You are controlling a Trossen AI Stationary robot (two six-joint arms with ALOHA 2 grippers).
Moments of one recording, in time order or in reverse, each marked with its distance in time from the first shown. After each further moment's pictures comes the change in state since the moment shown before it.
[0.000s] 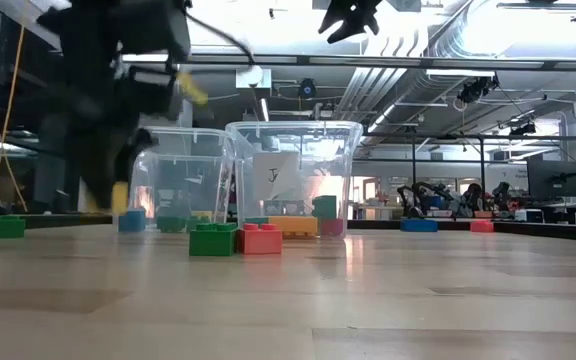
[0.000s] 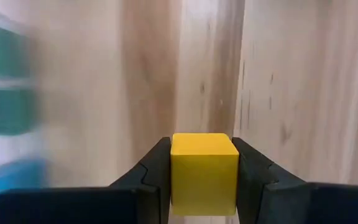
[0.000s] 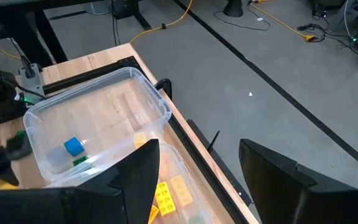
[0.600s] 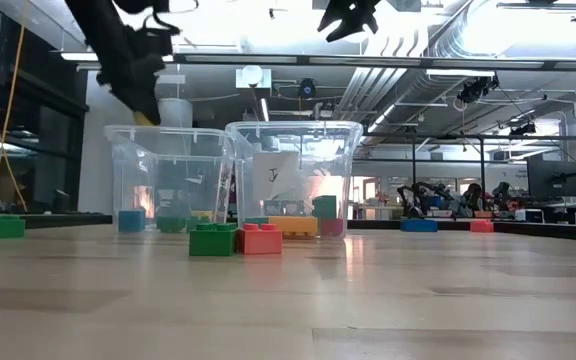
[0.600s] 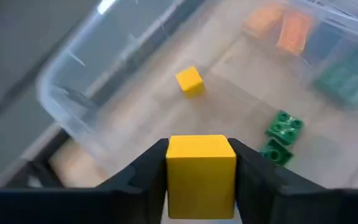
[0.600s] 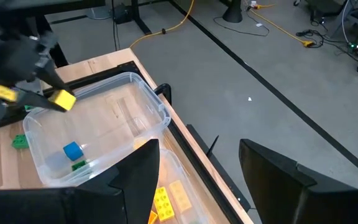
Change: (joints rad) left arm 0.498 -0.363 0.109 -0.113 -0.327 -0.050; right arm 0.000 0.000 0.000 0.020 0.000 -0.008
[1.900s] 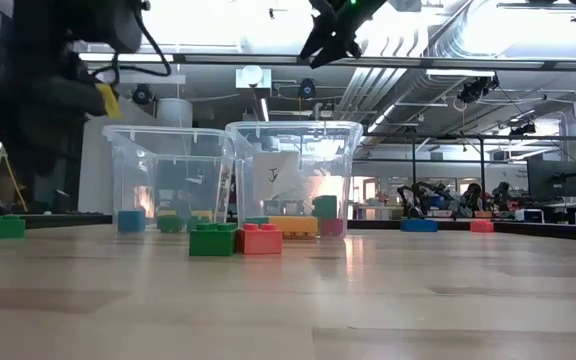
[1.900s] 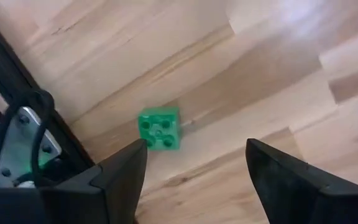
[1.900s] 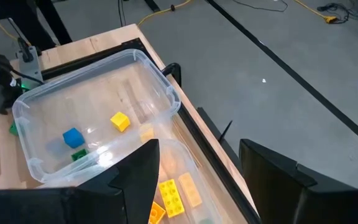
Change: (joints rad) left arm -0.454 0.156 -0.138 -0.357 0.309 -0.931; right arm -0.005 0.118 -0.001 0.029 -0.045 0.011
